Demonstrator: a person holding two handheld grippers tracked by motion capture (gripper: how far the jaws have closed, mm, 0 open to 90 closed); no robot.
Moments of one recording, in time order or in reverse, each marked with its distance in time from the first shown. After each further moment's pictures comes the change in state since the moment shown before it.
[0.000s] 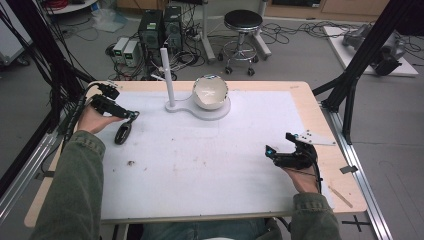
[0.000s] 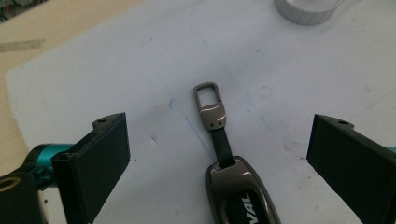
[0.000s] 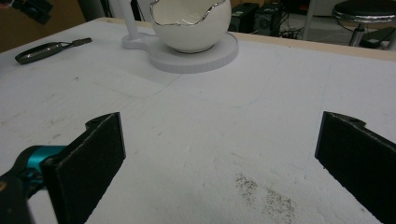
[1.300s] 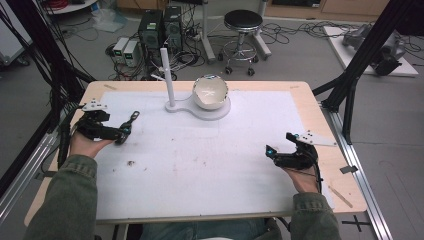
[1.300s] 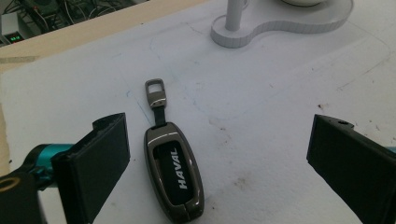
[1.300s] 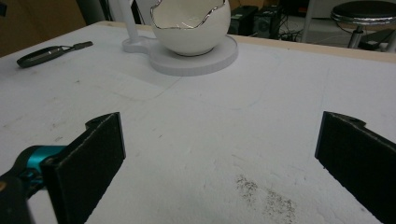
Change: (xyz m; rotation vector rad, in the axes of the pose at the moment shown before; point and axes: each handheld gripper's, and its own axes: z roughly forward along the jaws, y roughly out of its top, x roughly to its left) left arm -0.047 -0.063 -0.061 -0.292 -0.048 -0.026; right arm 0.001 0.000 -0.002 -0.008 0.001 0.010
